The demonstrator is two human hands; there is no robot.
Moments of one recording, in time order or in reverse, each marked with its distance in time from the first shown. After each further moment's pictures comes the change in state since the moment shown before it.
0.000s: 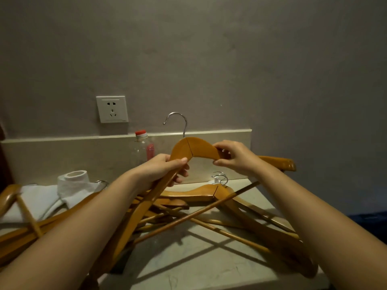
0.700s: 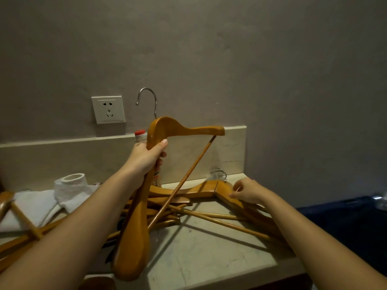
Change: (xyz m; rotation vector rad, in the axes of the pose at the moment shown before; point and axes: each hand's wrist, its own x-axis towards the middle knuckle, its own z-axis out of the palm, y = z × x) left_hand -0.023 0.008 -0.024 -0.147 0.447 0.093; right_hand -0.045 0.037 0.056 0.006 -0.215 0.675
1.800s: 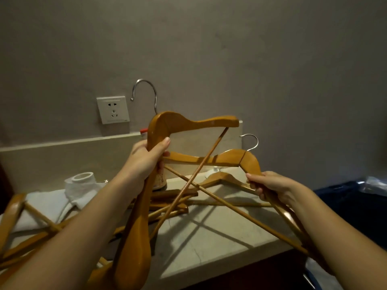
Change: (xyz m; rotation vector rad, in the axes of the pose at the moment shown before) left_hand -0.049 0.009 -0.029 -0.052 -0.097 0.104; right_hand -0.072 0.012 -0.021 0.861 -0.125 0.158
